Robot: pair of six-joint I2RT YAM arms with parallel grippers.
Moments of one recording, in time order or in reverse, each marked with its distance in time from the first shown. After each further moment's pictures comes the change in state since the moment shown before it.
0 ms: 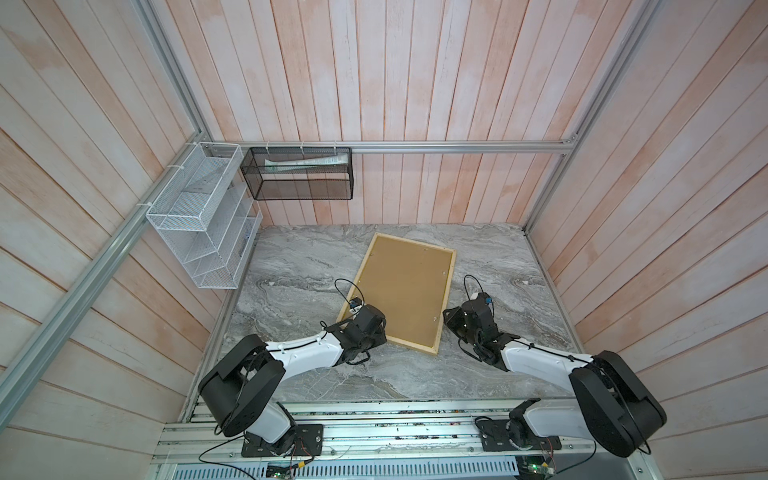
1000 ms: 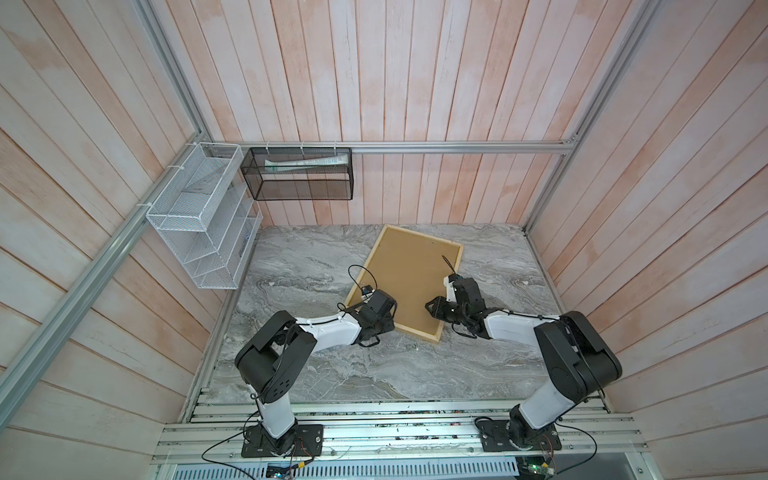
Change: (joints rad) left arm 0.064 0.224 0.210 -0.042 -0.001 0.107; right arm -0.067 0.371 0.275 -0.062 -0.406 -0.428
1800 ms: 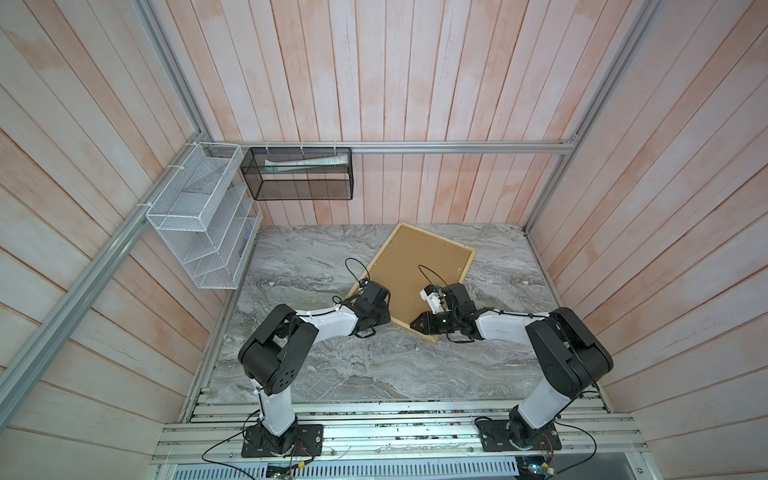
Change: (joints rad) left arm 0.077 0.054 0.050 0.028 0.066 0.094; right arm 0.071 0.003 0.003 -0.104 -0.269 -0.196
